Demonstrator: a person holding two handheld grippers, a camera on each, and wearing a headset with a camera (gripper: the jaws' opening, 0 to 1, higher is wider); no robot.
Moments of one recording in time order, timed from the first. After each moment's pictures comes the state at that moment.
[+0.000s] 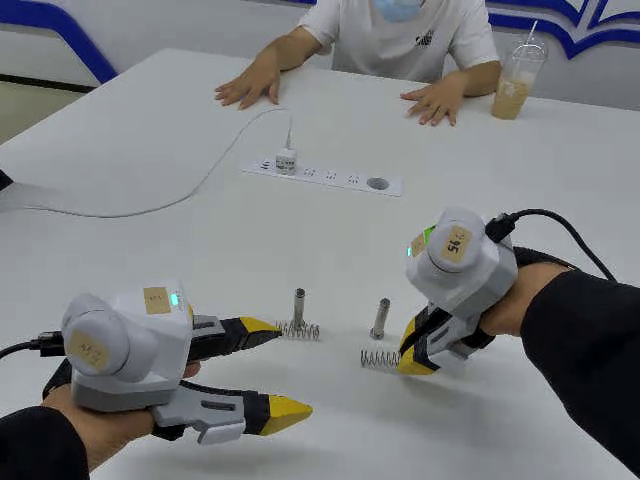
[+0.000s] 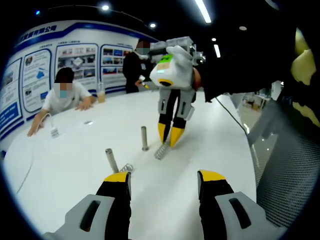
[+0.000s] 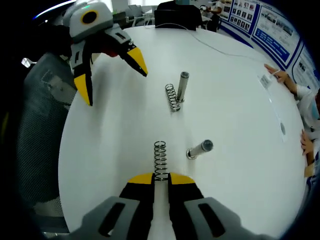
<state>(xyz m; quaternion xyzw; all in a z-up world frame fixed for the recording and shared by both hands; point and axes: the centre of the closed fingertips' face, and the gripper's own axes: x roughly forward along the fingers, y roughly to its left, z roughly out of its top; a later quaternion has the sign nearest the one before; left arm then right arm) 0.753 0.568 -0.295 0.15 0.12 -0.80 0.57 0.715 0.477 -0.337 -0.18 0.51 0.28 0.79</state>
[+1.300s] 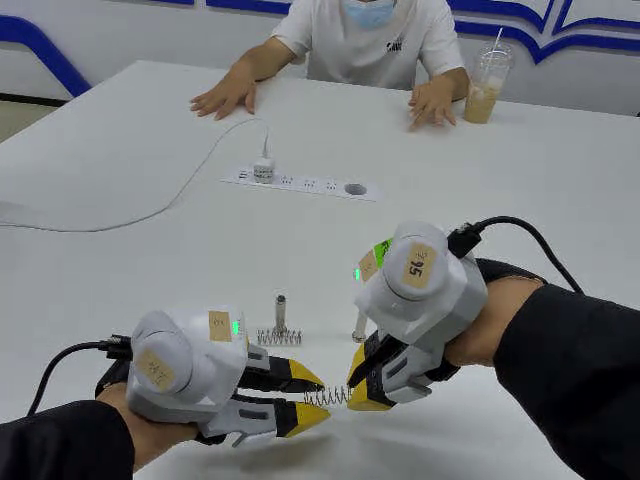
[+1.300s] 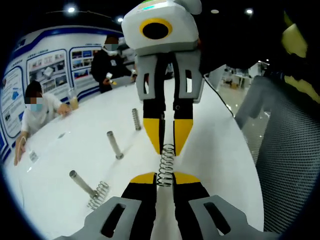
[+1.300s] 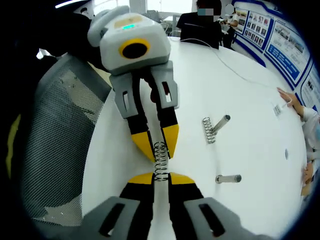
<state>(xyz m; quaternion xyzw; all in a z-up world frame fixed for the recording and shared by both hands) 0.712 0.545 -0.314 0.23 0.08 -0.84 0.48 0.707 0.546 -0.308 -0.20 0.47 0.33 0.79</state>
